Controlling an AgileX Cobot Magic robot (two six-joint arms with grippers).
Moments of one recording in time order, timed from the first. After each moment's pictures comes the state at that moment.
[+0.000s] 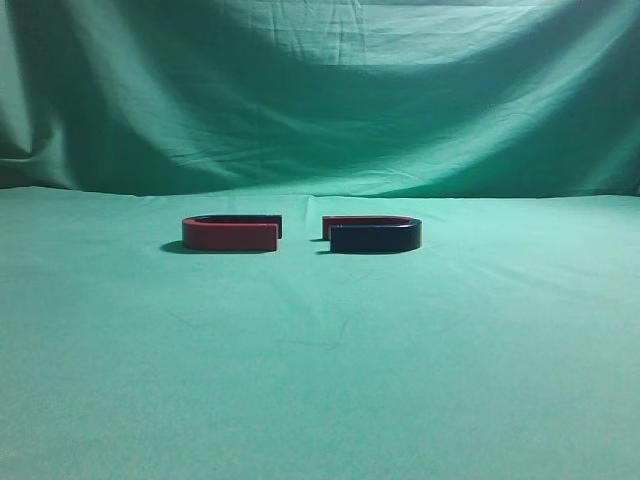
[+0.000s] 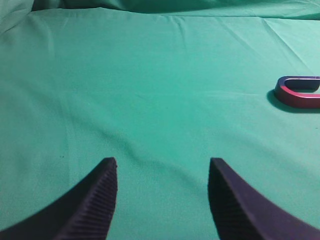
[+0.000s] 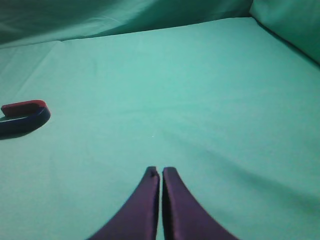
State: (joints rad) left arm -0.01 -0.01 0.02 0.01 0.35 -0.03; right arm 0.11 -0.01 0.03 -0.13 0.39 0.23
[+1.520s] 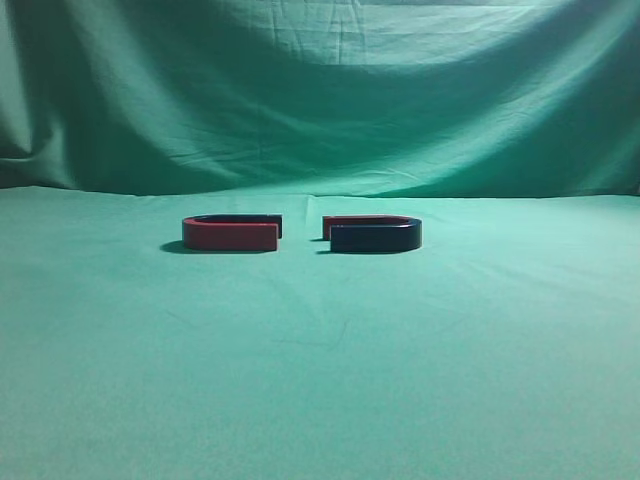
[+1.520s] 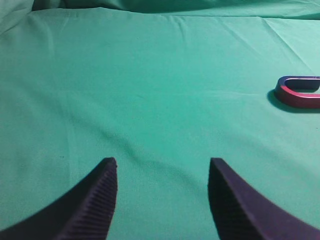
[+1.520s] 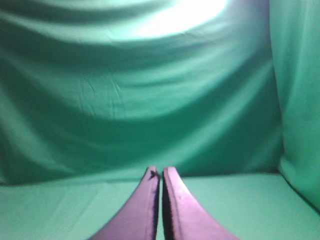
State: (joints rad) left arm -0.01 -0.01 0.02 0.01 0.35 -0.03; right arm 0.11 0.03 -0.09 -0.18 -0.07 0.26
